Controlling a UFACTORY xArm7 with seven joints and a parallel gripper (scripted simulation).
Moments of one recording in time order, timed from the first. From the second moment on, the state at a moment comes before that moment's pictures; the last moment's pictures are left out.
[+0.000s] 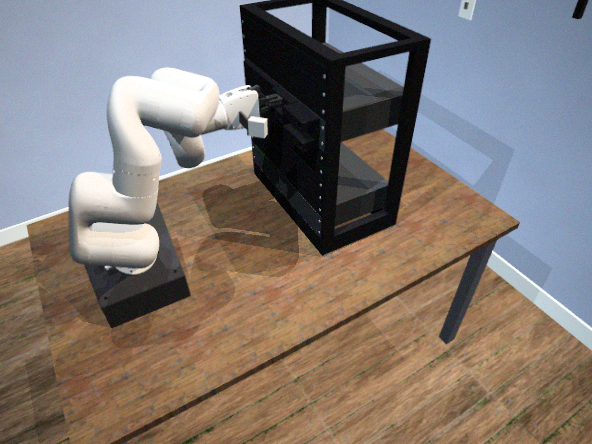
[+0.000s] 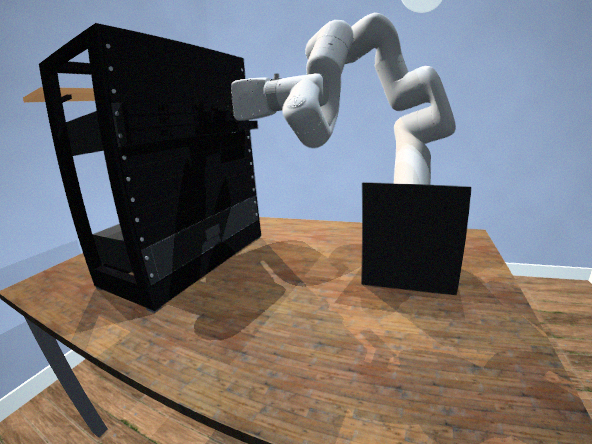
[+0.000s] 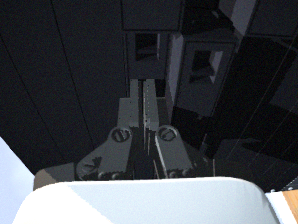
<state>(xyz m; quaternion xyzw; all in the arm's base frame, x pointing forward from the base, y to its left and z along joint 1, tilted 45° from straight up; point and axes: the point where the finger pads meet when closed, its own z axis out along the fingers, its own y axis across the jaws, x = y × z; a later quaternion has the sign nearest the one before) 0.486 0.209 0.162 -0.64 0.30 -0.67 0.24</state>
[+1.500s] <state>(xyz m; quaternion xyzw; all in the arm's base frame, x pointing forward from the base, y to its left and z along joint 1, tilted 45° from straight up) 0.495 0.209 0.162 -0.64 0.30 -0.66 0.24</state>
